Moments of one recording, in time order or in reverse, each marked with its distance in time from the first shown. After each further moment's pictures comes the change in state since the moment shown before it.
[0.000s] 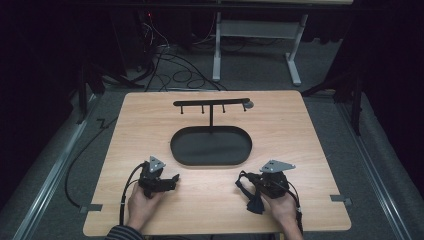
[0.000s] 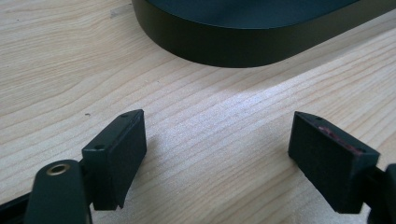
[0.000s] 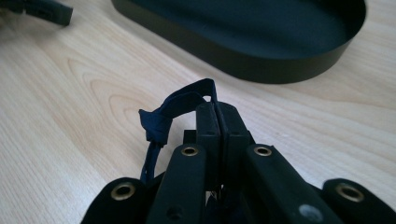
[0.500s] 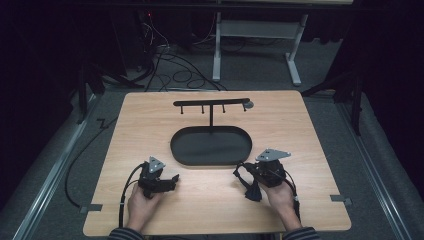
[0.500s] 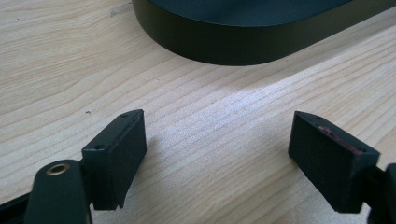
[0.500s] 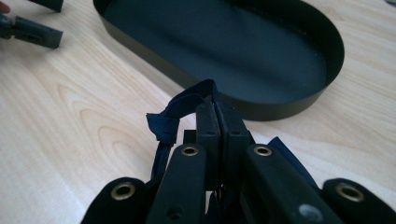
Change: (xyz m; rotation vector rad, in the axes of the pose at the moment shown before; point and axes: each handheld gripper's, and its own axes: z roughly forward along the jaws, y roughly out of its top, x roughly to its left) left arm 0.000 -0.001 -0.001 0.001 0.000 0.002; right arm -0.005 0.032 0.005 0.004 -0.025 -0.042
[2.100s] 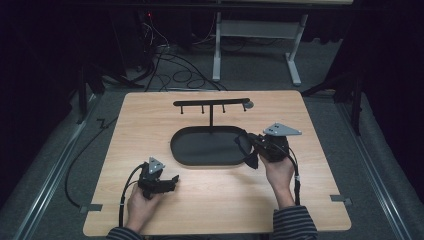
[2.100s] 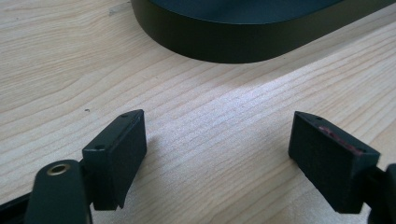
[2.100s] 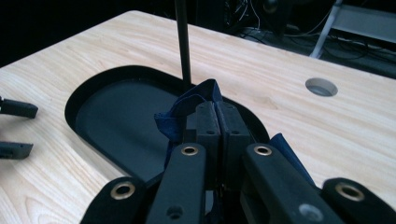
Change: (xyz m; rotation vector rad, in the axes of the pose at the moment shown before) left arm 0.000 -0.001 -0.001 -0.001 -0.003 0.005; right arm -0.028 0.057 -0.013 -0.221 -0.088 0.069
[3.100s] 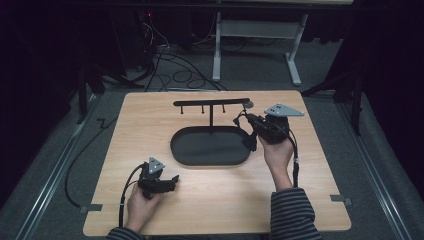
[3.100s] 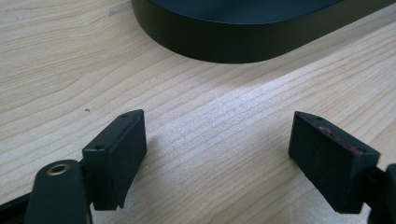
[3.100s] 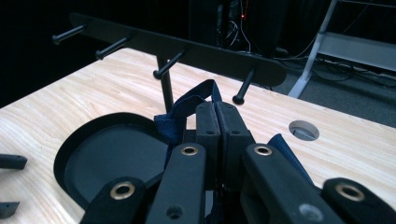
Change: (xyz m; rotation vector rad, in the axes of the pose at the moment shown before) left arm 0.000 0.000 0.000 0.000 0.000 0.000; right arm -0.013 0.047 0.005 -0.082 -0.025 0.015
